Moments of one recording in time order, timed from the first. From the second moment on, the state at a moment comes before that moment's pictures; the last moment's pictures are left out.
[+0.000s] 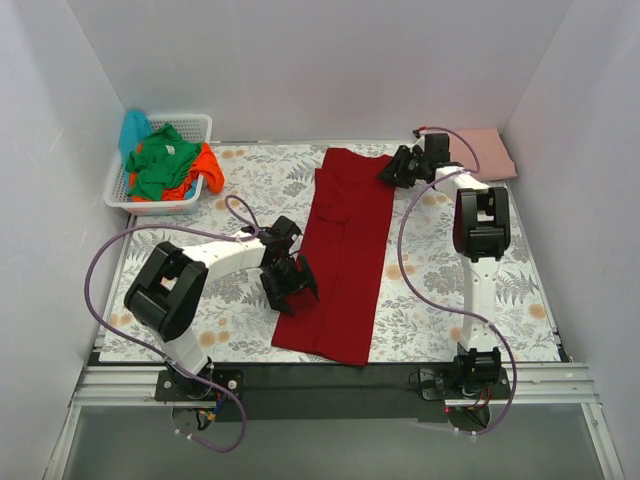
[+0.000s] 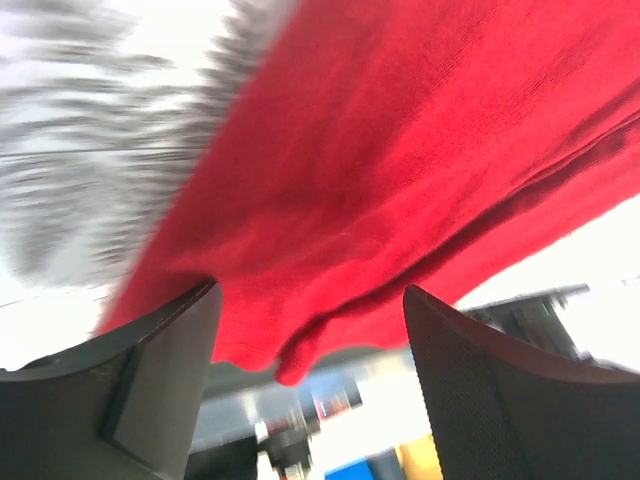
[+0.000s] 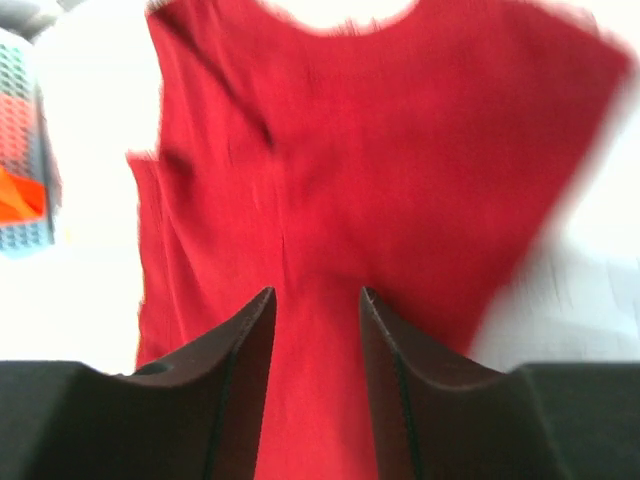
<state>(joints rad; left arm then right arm) -0.62 1.72 0.98 -0.66 0.37 -1.01 0.09 2.48 1.92 -0.11 -0.62 0.56</state>
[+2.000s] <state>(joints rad) -0.67 1.45 0.84 -0.76 0.07 -1.03 0.42 1.38 0.87 -0.43 -0.09 0.31</state>
